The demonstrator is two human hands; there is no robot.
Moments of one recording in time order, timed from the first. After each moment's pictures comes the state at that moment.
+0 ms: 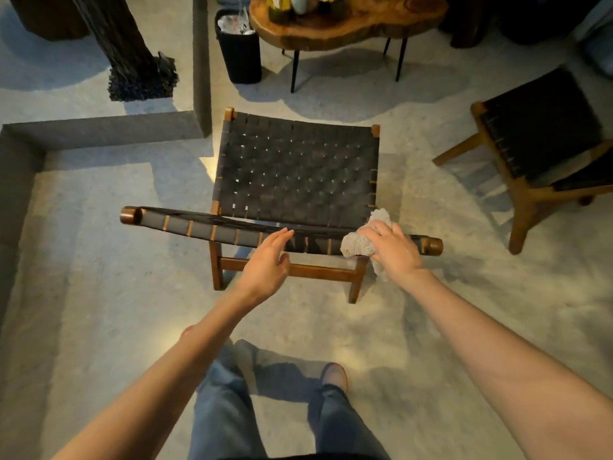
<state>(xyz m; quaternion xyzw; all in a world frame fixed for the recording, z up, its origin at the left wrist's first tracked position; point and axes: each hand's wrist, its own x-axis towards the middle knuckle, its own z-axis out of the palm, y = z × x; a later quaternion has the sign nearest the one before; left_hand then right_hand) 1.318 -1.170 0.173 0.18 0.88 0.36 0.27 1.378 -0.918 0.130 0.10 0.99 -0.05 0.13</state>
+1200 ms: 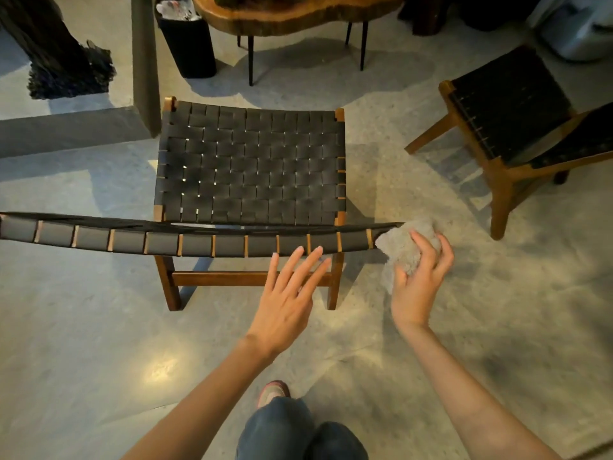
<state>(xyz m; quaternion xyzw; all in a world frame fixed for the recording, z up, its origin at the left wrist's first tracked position) 1.379 -1.075 0.025 0.46 0.86 0.20 -0.08 1.457 -0.884 0.046 0.34 0.82 -0.30 -0.34</state>
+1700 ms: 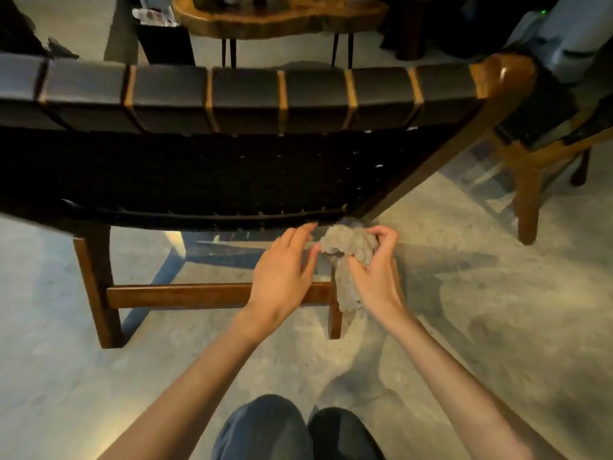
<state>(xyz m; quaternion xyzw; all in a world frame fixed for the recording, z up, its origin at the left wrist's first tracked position) 1.351 -1.008 -0.178 0.34 0.87 0.35 -0.01 1.433 -0.871 -0.186 0.22 0.83 -0.43 -0.27</state>
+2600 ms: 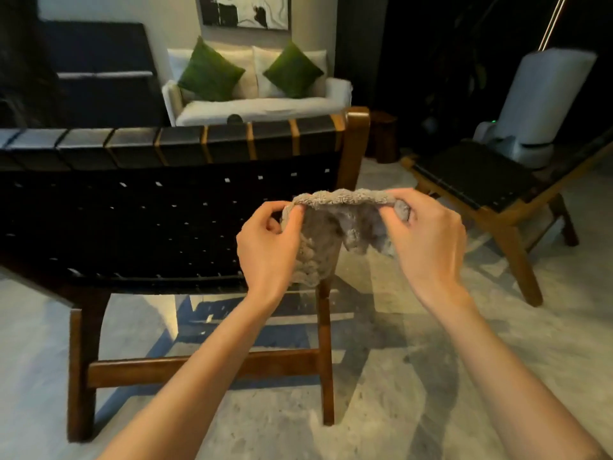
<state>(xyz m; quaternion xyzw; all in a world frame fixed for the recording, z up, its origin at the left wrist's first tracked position) 1.395 -0.947 -0.099 0.21 0.75 0.60 -0.21 1.495 -0.800 -0.076 0.18 0.84 -0.14 -0.49</state>
